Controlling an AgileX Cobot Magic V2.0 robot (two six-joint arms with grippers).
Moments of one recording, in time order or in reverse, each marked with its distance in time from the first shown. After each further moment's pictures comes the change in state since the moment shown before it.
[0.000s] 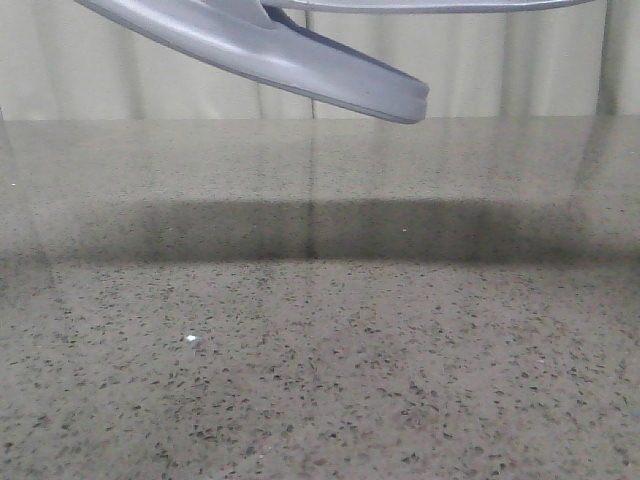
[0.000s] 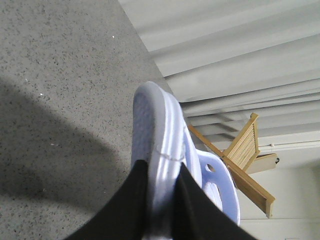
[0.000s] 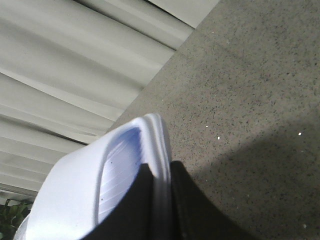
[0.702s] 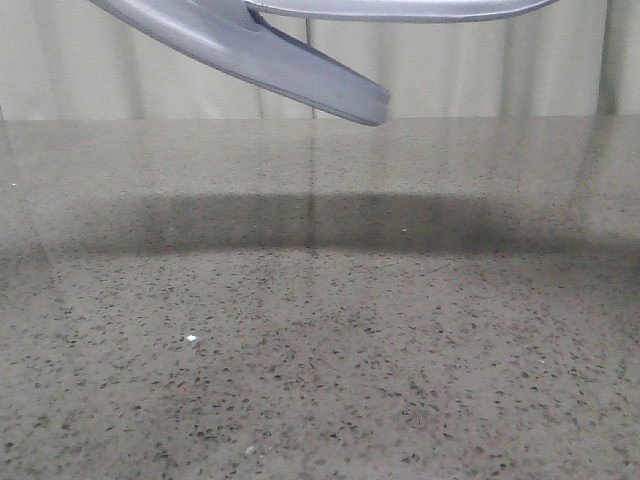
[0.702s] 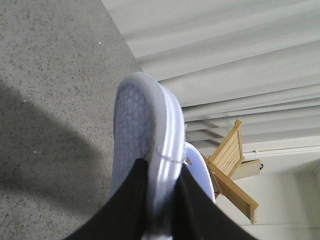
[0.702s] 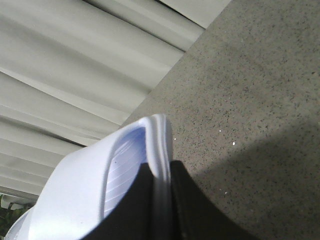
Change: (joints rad) left arm 0.010 0.000 0.000 -0.090 0.009 0.054; right arm 0.157 0.116 -0.011 0.030 -0.198 0.000
